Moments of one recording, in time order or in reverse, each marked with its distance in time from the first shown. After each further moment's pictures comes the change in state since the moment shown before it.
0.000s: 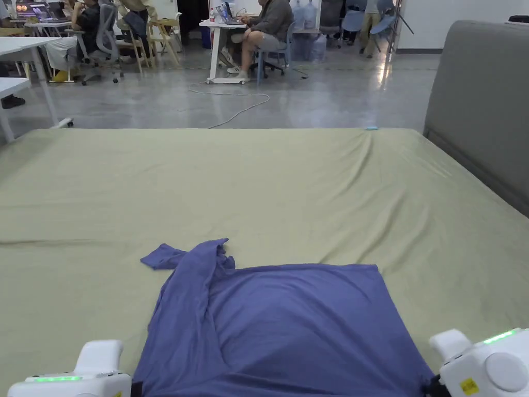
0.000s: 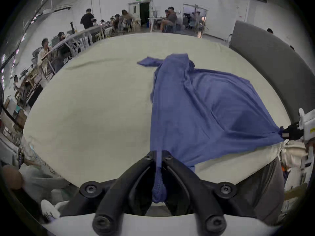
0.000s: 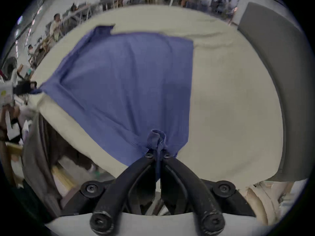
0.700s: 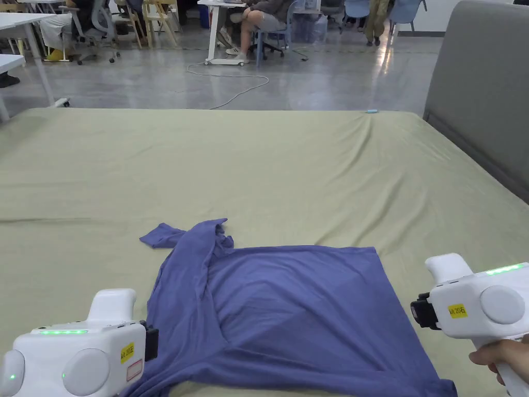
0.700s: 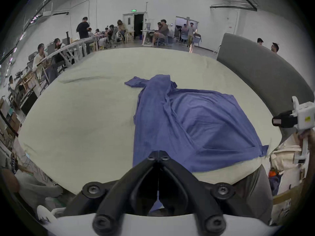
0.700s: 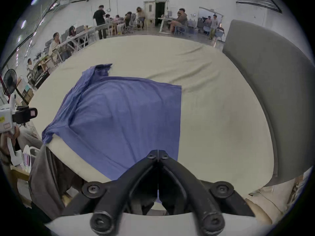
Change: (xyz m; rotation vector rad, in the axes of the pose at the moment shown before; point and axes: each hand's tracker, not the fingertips) left arm 0.022 0.017 0.031 0.123 -0.088 -0.012; right arm -0.005 0.033 0.059 0.309 -0.054 -0.105
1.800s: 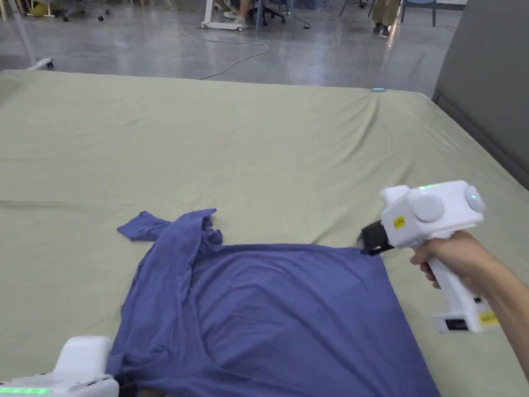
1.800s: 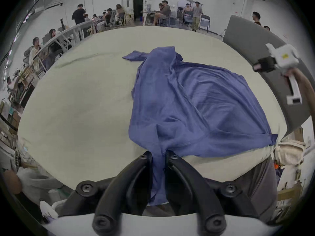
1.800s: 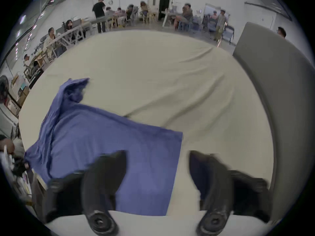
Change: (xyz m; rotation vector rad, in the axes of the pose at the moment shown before) left arm -0.003 -0.006 -0.039 -0.187 0.023 0.007; right arm 0.036 0.198 -0.145 -0.106 0.005 0.044
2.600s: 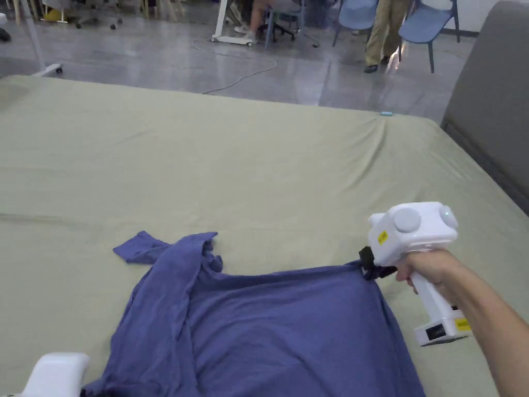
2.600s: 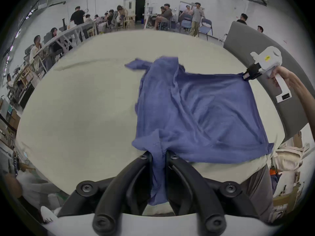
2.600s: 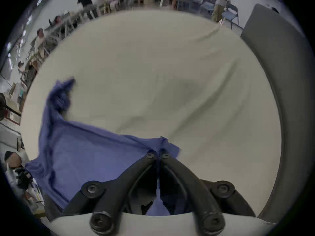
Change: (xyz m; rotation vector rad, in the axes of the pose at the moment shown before) left arm -0.005 0.035 0.012 0.058 -0.010 0.018; right arm 0.007 0.051 -0.026 -0.090 0.049 -0.070
